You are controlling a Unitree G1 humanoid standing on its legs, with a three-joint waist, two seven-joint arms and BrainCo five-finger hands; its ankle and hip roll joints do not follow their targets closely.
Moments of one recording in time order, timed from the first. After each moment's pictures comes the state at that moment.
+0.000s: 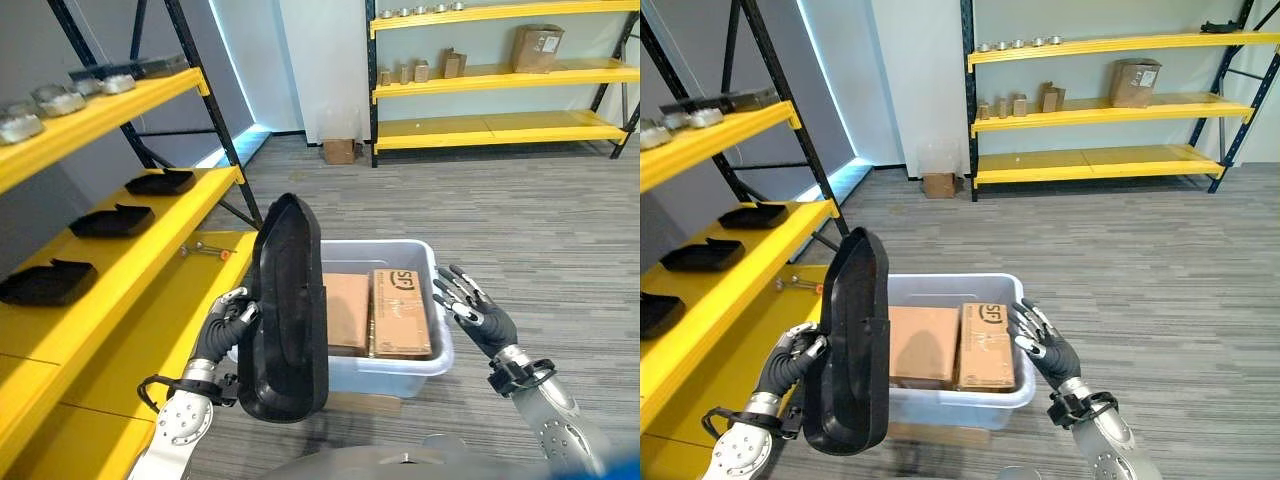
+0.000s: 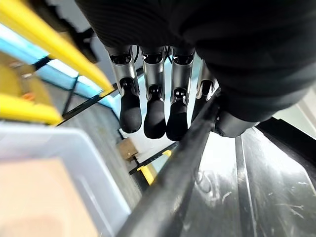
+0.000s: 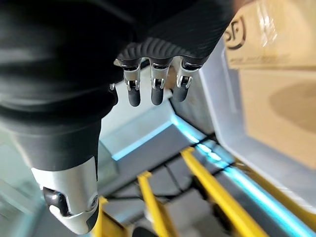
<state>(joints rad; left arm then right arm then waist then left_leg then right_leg) 0.40 0.49 -0.05 -0.07 -0.01 -0.25 0.17 0.16 -0.57 0.34 -0.04 0.96 -0.13 0.20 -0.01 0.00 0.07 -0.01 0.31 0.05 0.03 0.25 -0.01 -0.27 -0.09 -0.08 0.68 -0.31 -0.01</state>
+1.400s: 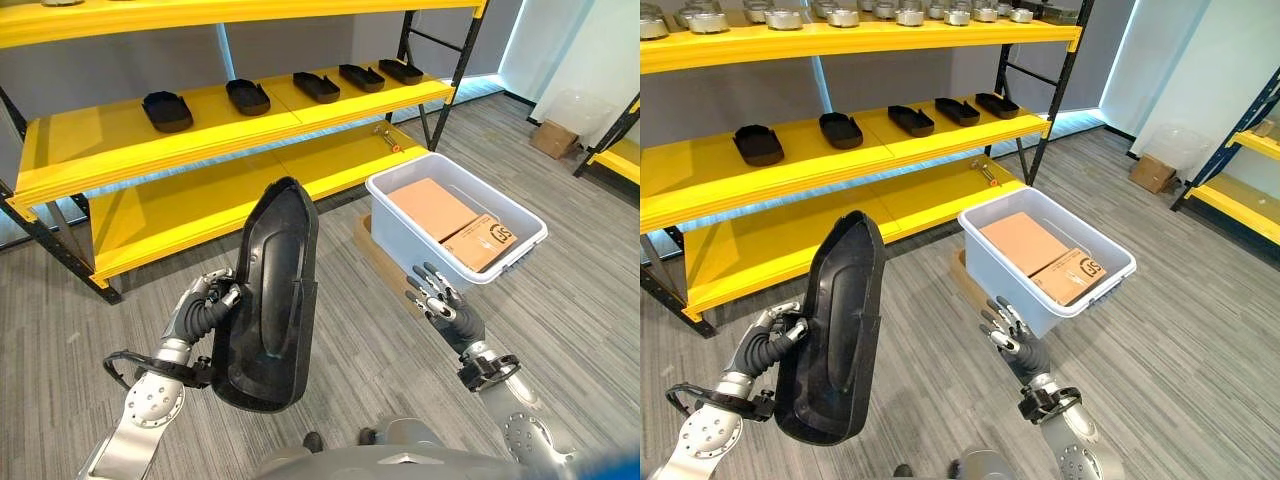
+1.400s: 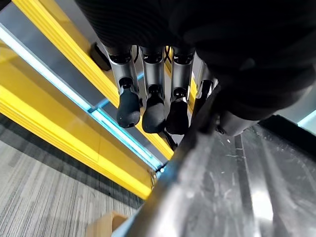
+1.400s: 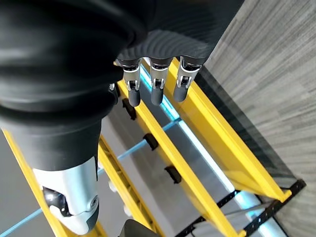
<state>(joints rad) 0.37 0.56 0.00 -0.12 0.09 -0.25 0.15 0.18 -0.43 0.37 0.00 0.96 -0.12 0.20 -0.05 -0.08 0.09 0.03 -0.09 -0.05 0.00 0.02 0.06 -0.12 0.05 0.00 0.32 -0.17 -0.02</state>
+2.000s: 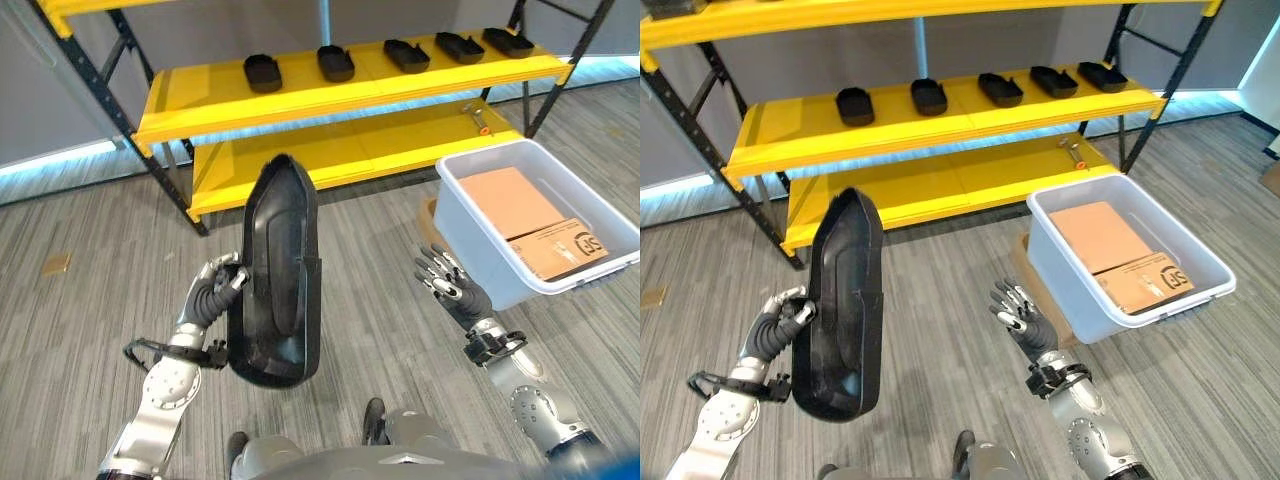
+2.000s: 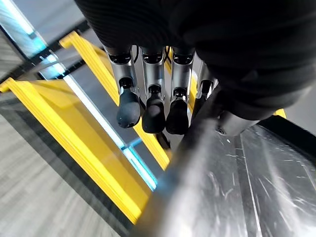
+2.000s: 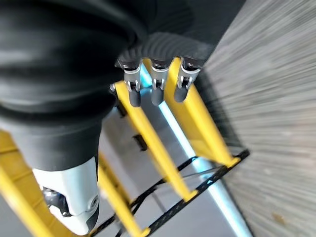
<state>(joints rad) 0.27 0.48 0.00 -0.09 0.05 -0.26 0.16 0.09 -0.49 0.32 0.09 0.96 -0.13 0.17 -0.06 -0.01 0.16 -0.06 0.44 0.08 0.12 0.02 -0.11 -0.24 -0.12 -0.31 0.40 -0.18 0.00</state>
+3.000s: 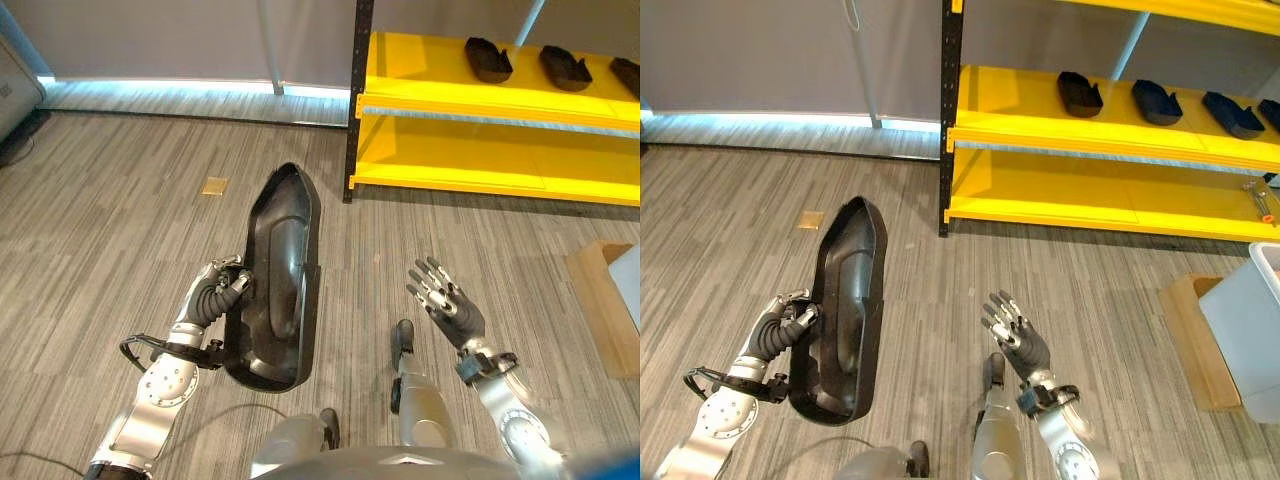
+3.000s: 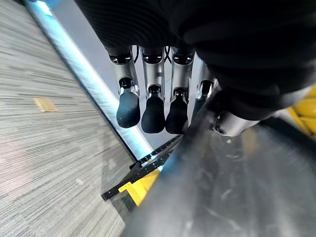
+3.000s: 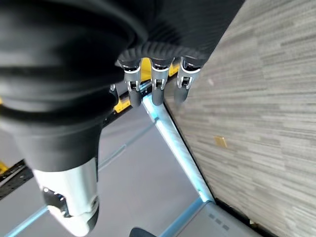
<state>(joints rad) 0.25 0.55 -0.06 -0.04 0.10 -0.26 0.17 0.16 -0.37 0.31 0.01 0.96 -0.14 0.16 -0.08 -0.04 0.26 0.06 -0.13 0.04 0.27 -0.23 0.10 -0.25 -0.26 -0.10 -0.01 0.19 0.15</state>
